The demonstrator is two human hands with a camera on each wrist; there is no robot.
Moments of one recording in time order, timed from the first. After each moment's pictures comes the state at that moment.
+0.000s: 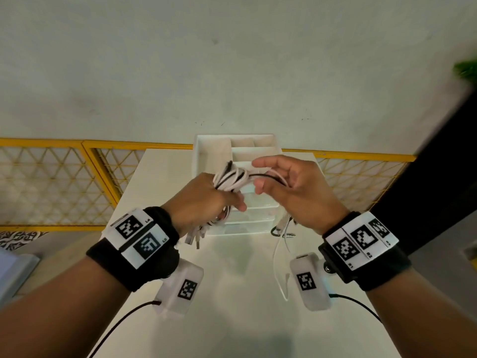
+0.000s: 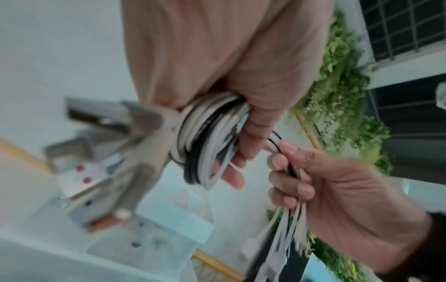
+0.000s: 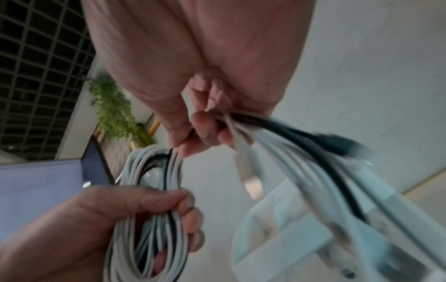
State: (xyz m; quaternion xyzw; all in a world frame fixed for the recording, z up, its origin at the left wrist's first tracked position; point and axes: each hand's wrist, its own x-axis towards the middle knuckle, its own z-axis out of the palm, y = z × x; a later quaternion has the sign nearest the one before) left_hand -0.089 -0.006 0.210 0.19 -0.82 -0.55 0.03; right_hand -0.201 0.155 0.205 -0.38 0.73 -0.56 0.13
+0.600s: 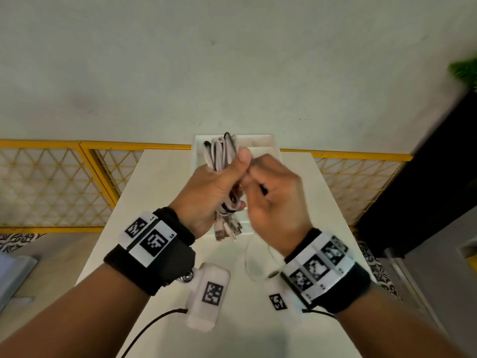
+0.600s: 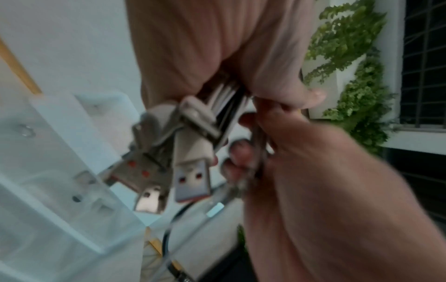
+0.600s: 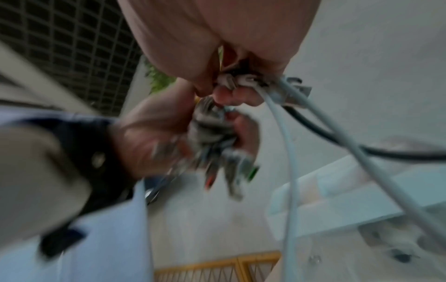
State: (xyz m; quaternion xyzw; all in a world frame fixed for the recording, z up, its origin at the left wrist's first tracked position) left_hand -0.094 0.017 0.222 0.15 -0.62 -0.76 0.12; right_hand -0.159 0.126 0.194 -0.46 0.68 -0.55 -0.16
